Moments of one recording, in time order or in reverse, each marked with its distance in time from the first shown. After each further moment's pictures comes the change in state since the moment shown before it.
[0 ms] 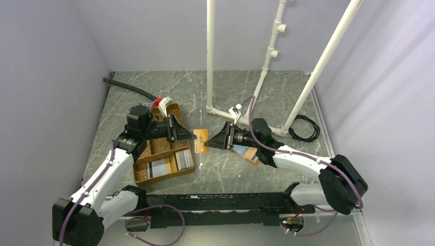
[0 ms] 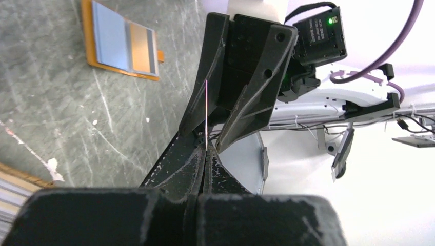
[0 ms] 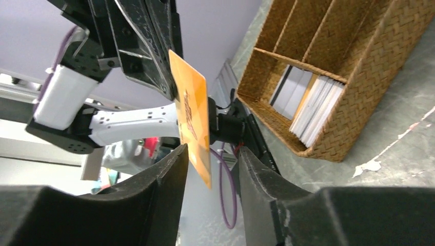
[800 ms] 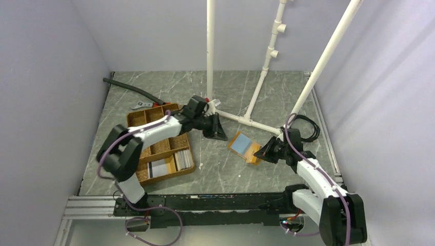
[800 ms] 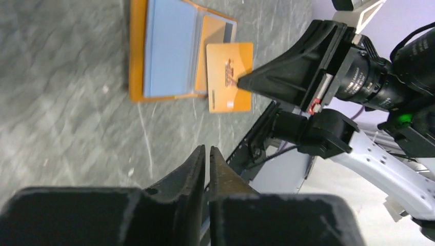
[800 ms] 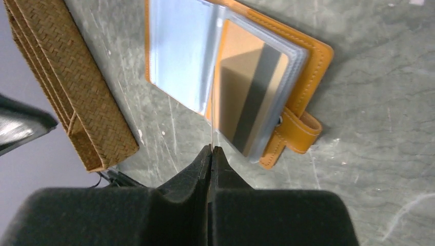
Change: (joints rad) left arm -0.362 0.680 0.382 -0.089 -0.335 0.095; right arm -0.581 -0.322 -0.199 -0.875 0.208 -0.251
